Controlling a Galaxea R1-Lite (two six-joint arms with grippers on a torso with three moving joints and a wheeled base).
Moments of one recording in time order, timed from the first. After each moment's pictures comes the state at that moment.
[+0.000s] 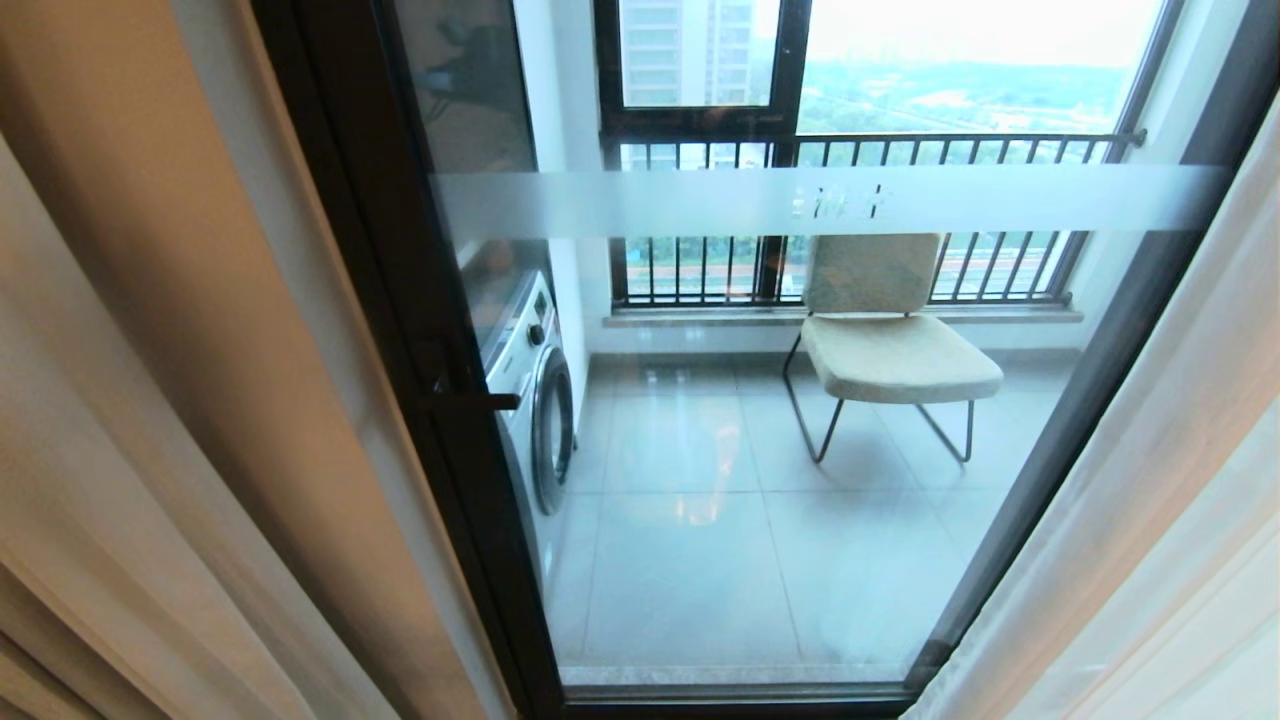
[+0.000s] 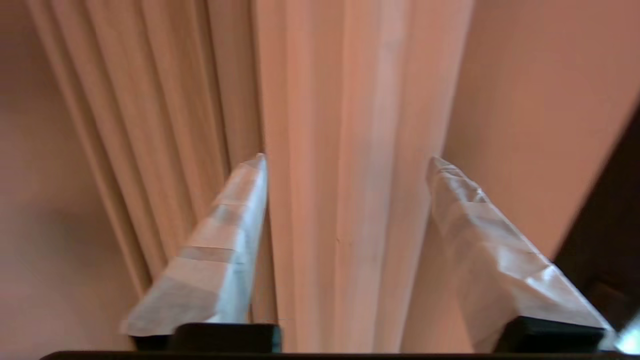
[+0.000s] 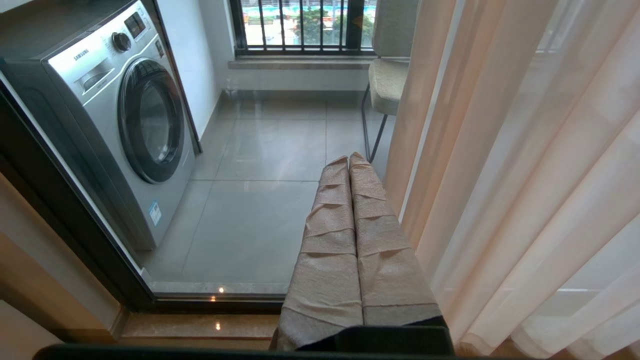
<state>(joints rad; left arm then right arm) 0.10 0.86 -0.83 -0.22 0.62 0.07 -0.01 0.00 0.00 0.00 0.00 -0.01</state>
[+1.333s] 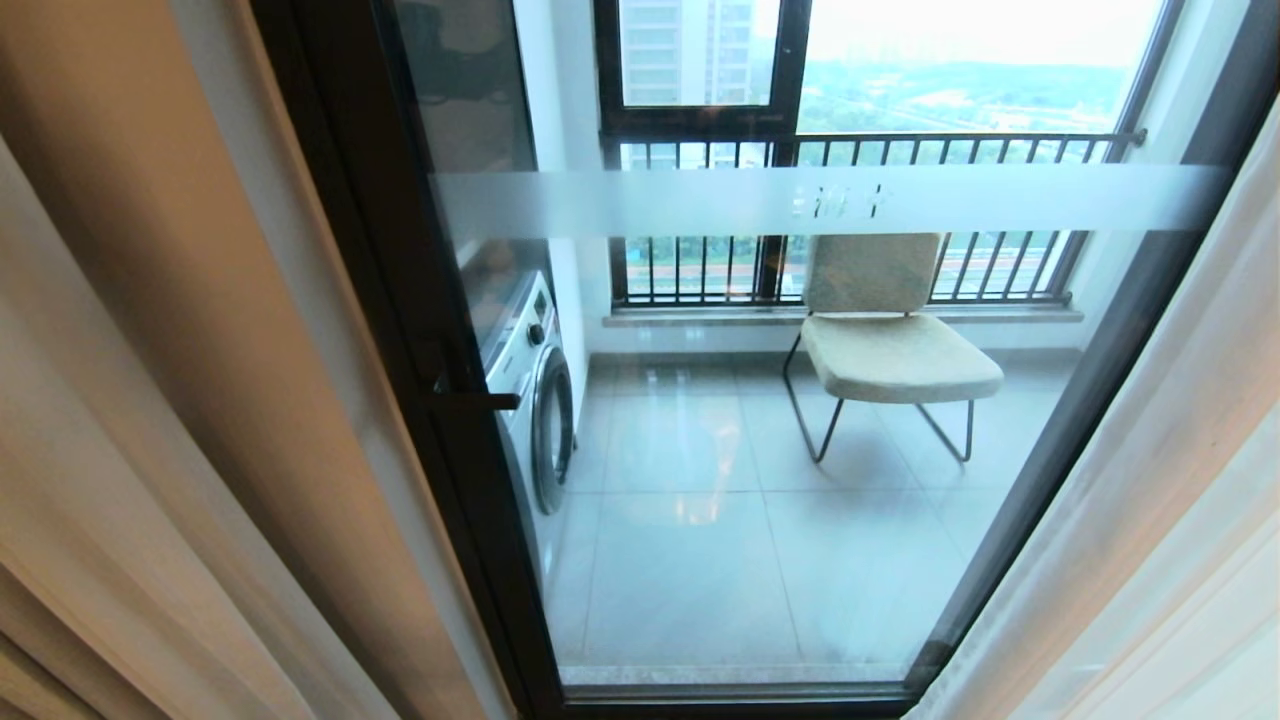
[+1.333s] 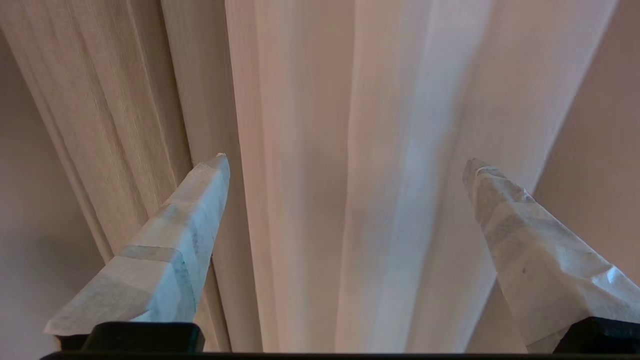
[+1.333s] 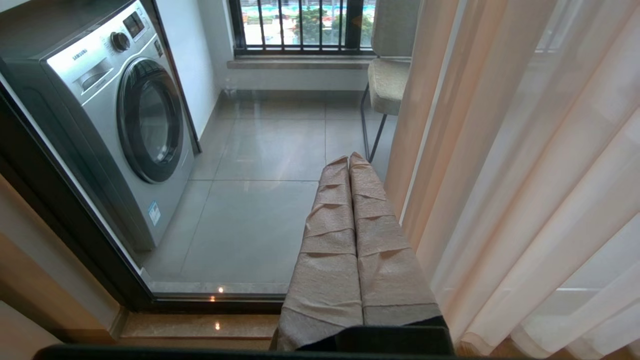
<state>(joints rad) 0.41 1.34 -1.11 -0.38 0.41 0.00 -0.01 0.00 0.00 0.00 0.00 -0.01</state>
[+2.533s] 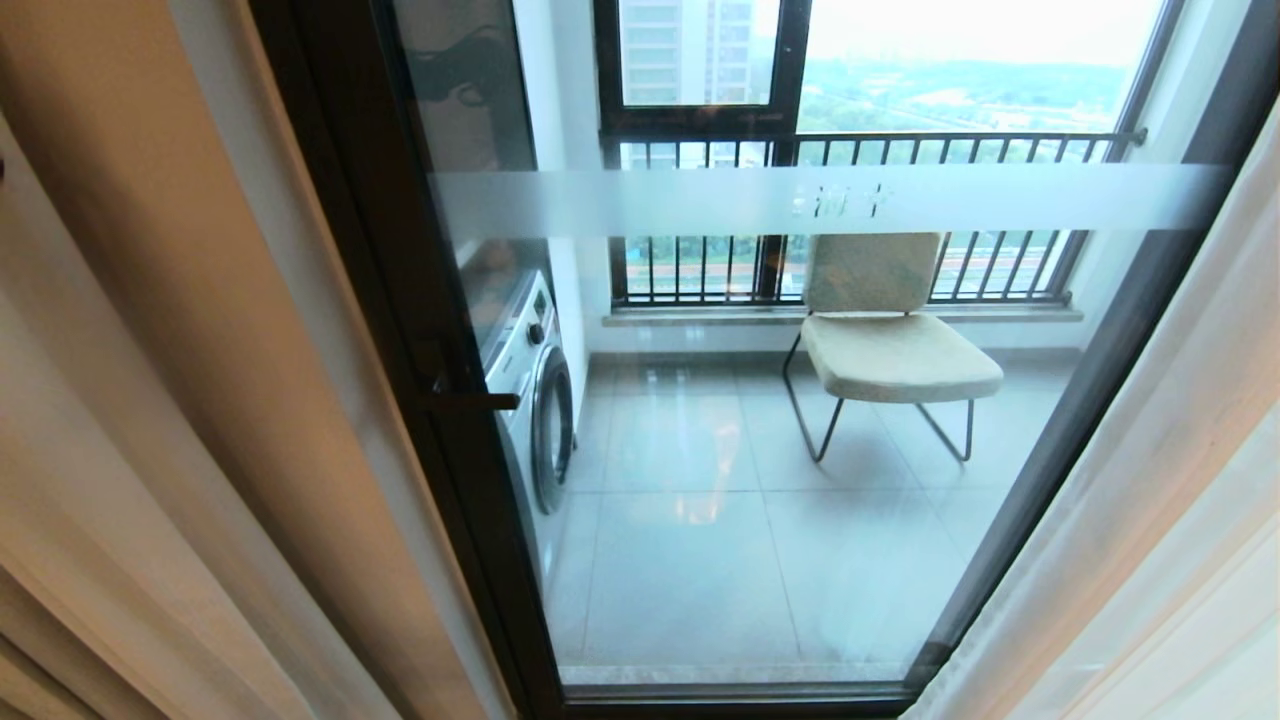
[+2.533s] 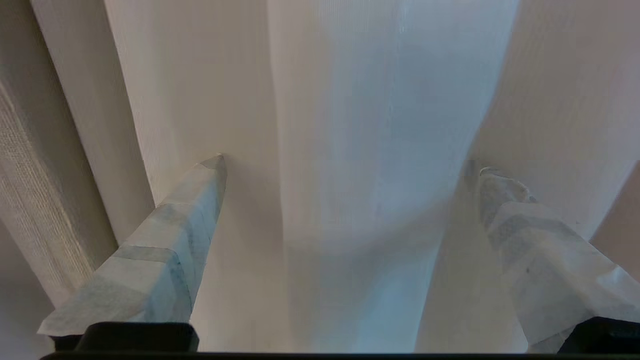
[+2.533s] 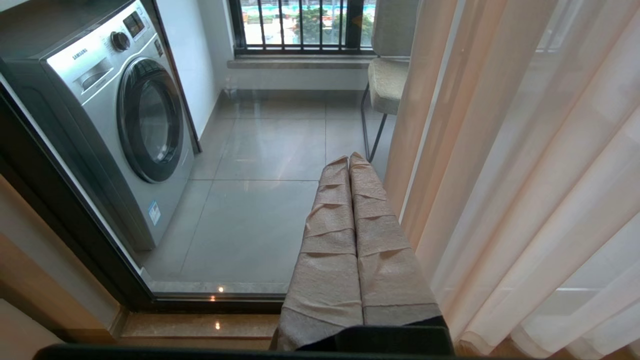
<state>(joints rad) 0.44 1.59 -1.34 -0.43 0.37 -0.01 -0.01 0.00 0.00 0.00 0.00 -0.01</state>
